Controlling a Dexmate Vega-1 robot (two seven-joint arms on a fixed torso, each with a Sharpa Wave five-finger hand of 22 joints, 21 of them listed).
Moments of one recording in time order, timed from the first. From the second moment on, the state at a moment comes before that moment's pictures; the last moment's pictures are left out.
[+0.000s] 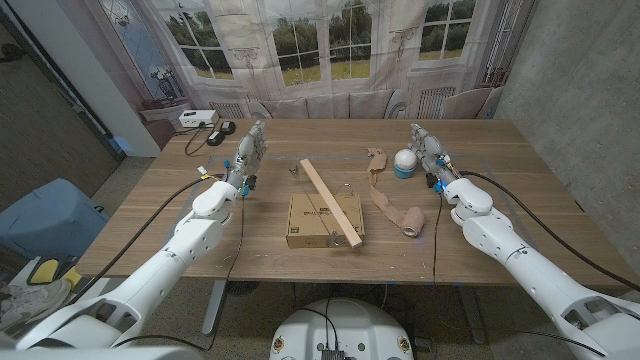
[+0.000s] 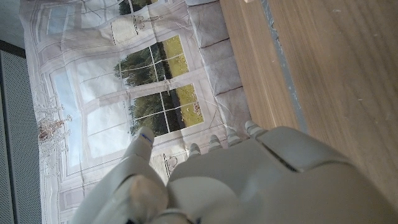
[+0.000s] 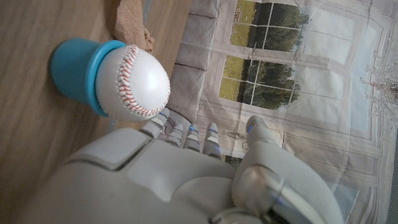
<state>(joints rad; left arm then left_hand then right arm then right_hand) 0.84 0.52 0.37 -1.30 -0.65 -0.29 -0.03 0.12 0.10 0.50 -0.11 0.17 -0.18 -0.19 0.16 0.17 -0.17 -0.06 0.18 0.17 -0.17 0.03 0.17 0.17 -0.17 0.11 0.20 0.20 -0.83 -0.51 -0.39 -1.32 0.62 0.28 0.02 0.29 0.13 0.34 -0.13 0.18 0.09 -0.08 0.17 0.17 -0.01 -0.01 0.18 0.18 -0.10 0.00 0.19 0.18 0.02 0.10 0.20 0.17</state>
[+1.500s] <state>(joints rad) 0.75 0.73 0.46 -1.60 -0.28 0.01 0.10 0.18 0.07 0.51 -0.15 0.17 -0.18 -0.17 0.19 0.17 -0.14 -0.02 0.21 0.18 -0.15 0.05 0.19 0.17 -0.12 0.13 0.25 0.20 -0.87 -0.52 -0.35 -1.29 0.64 0.39 0.05 0.30 0.13 0.34 -0.13 0.18 0.09 -0.08 0.18 0.17 -0.01 -0.01 0.19 0.18 -0.10 0.01 0.19 0.18 0.02 0.10 0.20 0.17</state>
